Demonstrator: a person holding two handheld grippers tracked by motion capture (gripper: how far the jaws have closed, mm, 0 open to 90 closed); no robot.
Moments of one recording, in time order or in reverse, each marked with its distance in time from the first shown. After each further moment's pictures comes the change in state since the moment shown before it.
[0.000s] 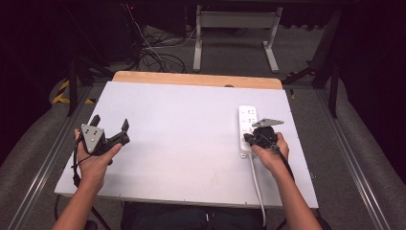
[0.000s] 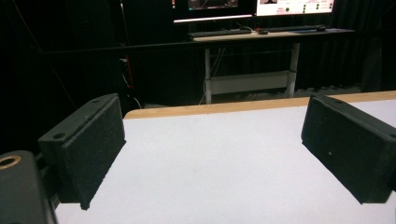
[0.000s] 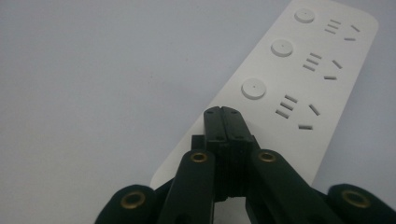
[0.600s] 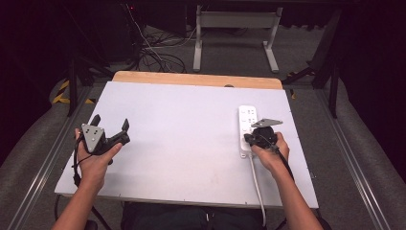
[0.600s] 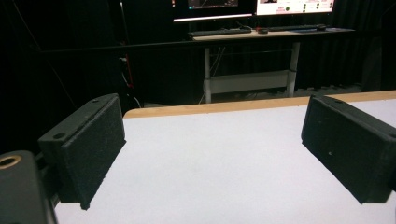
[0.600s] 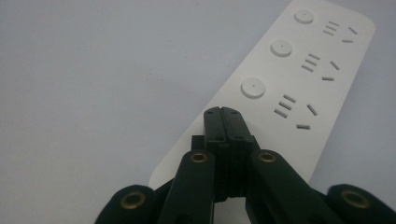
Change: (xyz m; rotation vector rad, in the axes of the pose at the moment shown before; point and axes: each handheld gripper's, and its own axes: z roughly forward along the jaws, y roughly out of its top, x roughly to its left) left arm 0.000 0.000 0.001 0.001 -0.002 0.002; right arm 0.001 0.001 -0.001 0.011 -0.015 -0.025
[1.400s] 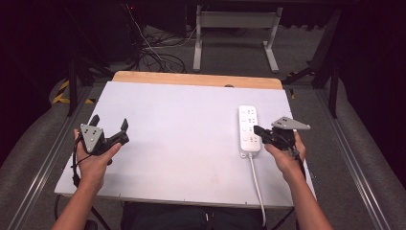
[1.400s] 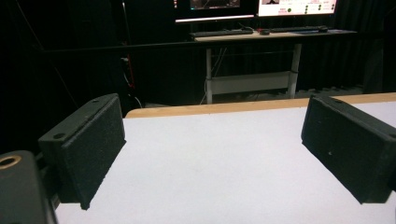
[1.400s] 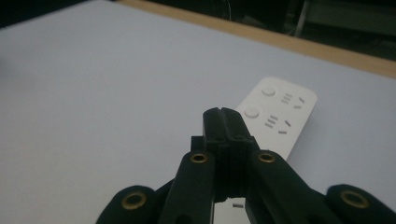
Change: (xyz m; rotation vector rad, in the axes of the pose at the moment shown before) left arm 0.002 0.001 -0.001 -0.001 0.007 -0.007; right arm -0.015 -0.006 -0.058 -0.322 0.055 0.031
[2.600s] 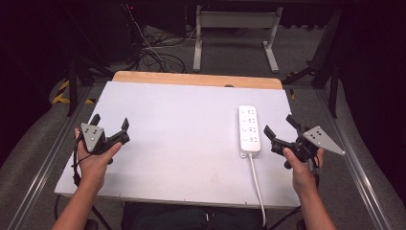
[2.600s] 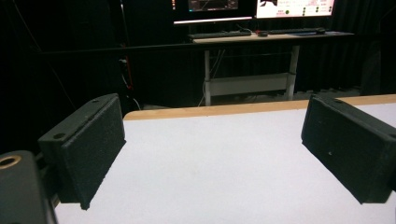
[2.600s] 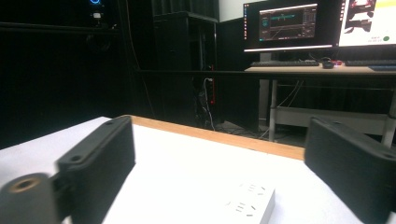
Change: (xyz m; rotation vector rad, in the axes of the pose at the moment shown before) left arm -0.002 0.001 0.002 -0.009 -0.008 -0.005; right arm -0.004 -0.008 -0.048 -0.445 -0.074 0.028
